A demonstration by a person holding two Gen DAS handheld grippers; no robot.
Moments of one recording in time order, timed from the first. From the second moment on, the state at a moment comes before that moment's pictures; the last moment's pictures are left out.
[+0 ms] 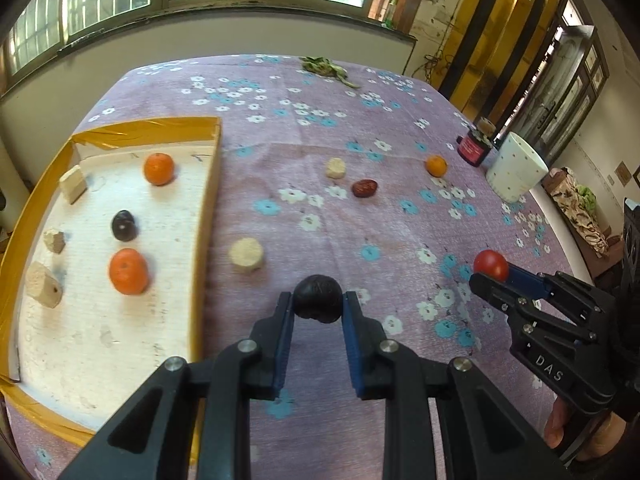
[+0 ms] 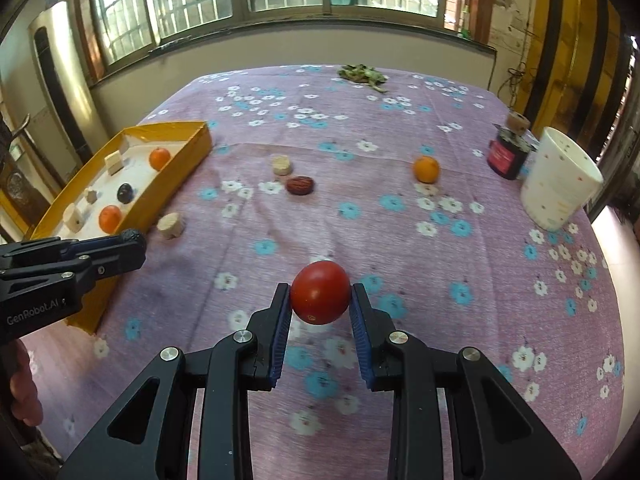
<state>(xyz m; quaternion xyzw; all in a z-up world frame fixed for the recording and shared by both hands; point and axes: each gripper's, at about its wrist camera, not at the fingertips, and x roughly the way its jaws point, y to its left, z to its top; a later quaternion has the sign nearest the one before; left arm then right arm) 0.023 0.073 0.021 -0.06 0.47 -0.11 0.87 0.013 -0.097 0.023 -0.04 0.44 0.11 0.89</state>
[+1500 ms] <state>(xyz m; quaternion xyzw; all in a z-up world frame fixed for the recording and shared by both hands) 0.011 0.283 -0.027 -0.12 0.49 0.05 0.86 0.027 0.162 -0.024 -0.15 0.47 0.31 0.81</state>
